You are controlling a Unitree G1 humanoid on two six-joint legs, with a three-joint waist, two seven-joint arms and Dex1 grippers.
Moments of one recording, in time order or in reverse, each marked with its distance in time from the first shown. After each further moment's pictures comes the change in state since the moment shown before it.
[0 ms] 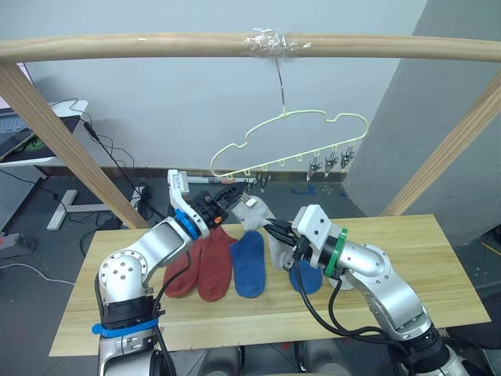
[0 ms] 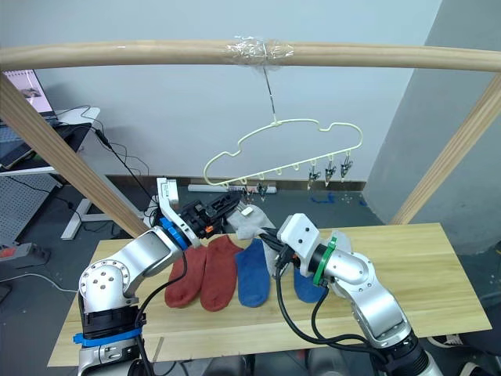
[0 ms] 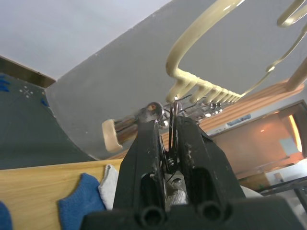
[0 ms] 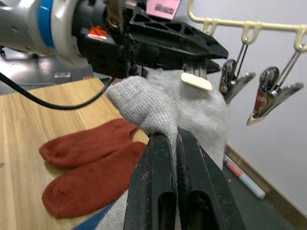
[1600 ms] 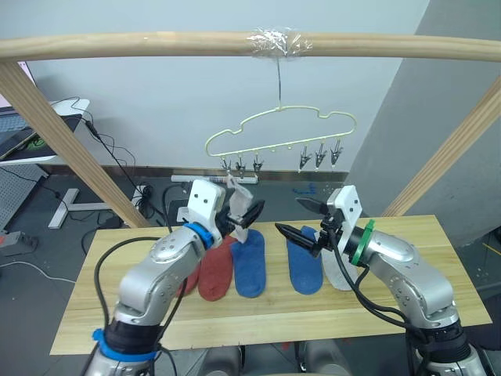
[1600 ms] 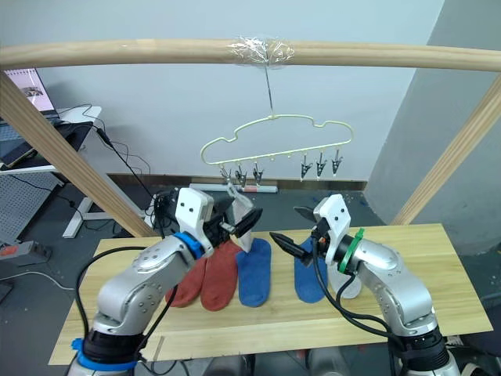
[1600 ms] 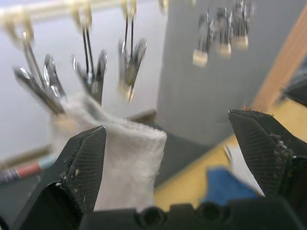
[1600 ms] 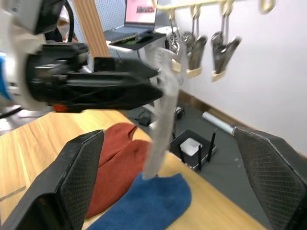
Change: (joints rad) left arm 0.076 0.040 -0.400 -0.198 0.972 -0.501 -0.274; right arm -0.015 -0.049 -0.249 -0.027 0.303 0.243 0.031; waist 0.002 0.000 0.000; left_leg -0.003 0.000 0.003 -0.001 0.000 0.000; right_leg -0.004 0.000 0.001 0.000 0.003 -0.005
